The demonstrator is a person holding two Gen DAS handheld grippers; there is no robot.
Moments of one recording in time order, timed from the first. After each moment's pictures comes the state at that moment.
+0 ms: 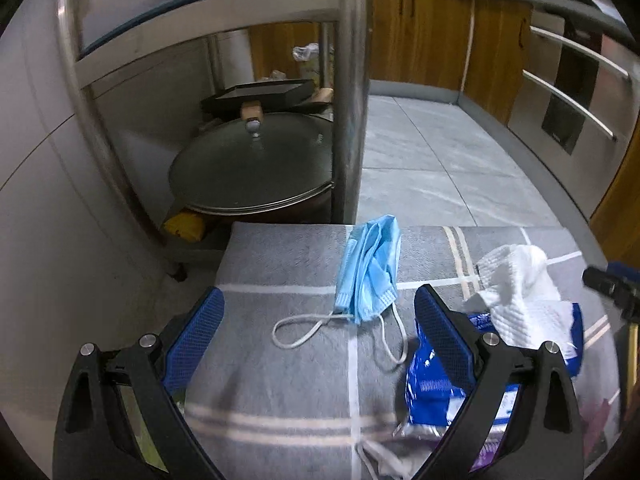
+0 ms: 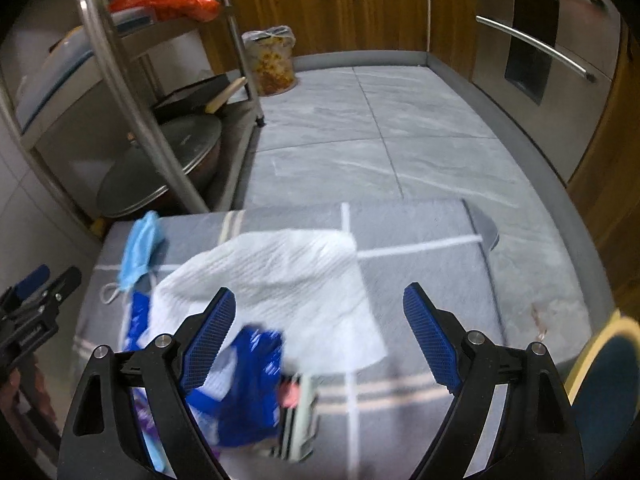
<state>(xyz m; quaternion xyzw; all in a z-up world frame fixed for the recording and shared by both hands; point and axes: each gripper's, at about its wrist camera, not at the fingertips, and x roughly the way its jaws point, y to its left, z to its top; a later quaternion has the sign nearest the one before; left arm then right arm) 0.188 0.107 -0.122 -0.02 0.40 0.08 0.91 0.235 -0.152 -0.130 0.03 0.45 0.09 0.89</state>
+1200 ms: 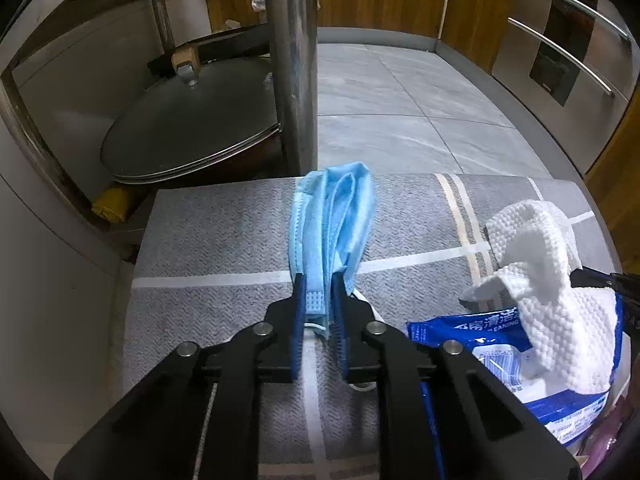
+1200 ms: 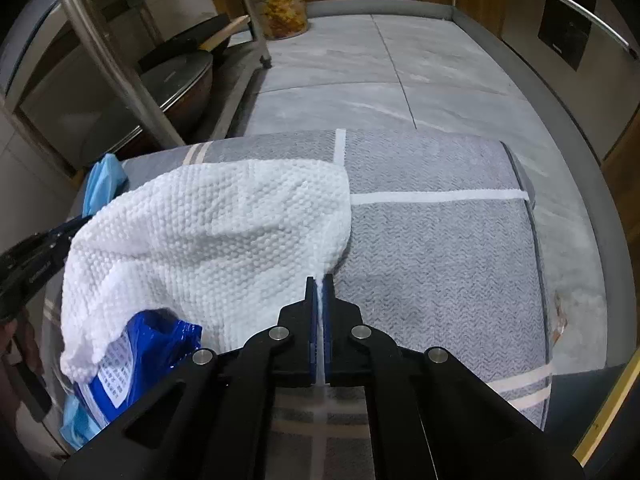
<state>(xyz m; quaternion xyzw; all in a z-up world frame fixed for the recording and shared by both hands) 0.241 0.089 -0.177 -0.01 0.48 0.03 0.88 0.255 -0.152 -0.195 0.00 0.53 0.13 0.84</state>
